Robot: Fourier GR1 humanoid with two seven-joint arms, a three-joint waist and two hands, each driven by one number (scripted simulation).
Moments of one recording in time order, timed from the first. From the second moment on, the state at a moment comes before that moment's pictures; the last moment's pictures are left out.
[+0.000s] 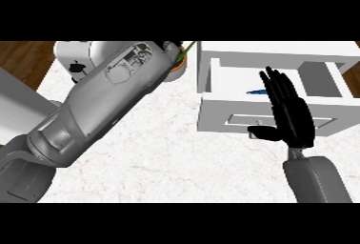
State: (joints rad) left arm -1.35 0.19 -0.62 -0.72 0.60 0.83 0.10; right arm -0.27 -0.16 0.04 -1.40 1.07 -0.26 -0.08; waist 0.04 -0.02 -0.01
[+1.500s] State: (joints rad) left arm -1.00 0.49 -0.62 -1.22 0.52 0.78 0.27; right arm -0.90 -0.18 -0.20 -0.46 1.22 -0.74 -0.09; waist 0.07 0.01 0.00
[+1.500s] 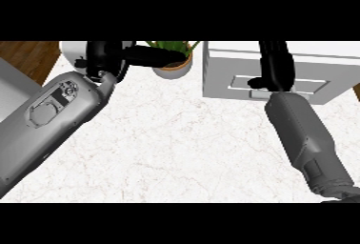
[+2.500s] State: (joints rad) left arm -0.83 0.53 -0.61 -1.36 0.47 0.77 0.24; right arm -1.09 -0.22 -0.32 -0.25 1.14 -0.70 -0.24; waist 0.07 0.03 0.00
